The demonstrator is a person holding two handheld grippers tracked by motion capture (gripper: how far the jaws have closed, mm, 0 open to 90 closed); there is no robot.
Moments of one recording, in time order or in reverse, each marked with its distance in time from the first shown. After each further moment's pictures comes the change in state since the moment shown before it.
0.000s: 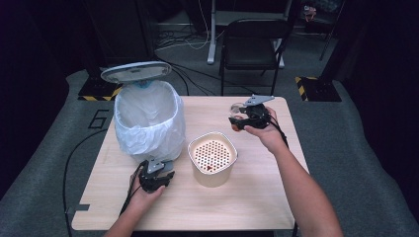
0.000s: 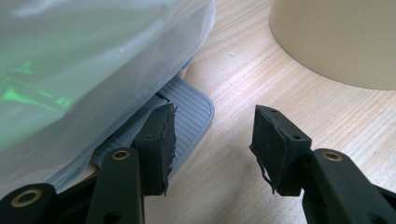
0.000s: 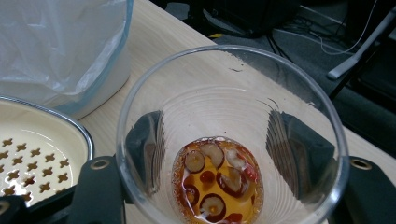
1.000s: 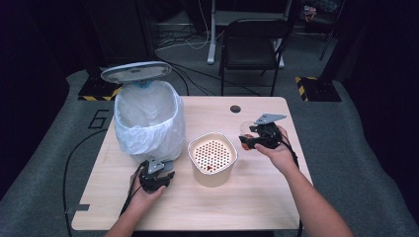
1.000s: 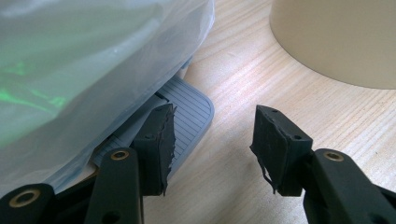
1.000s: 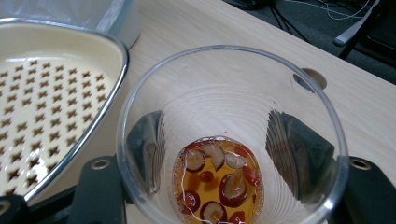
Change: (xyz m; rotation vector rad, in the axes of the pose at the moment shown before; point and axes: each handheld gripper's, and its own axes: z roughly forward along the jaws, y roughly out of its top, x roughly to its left) left arm 0.000 0.000 0.000 0.000 0.012 0.036; right arm 0.018 -0.049 -0.035 0.074 0.004 0.076
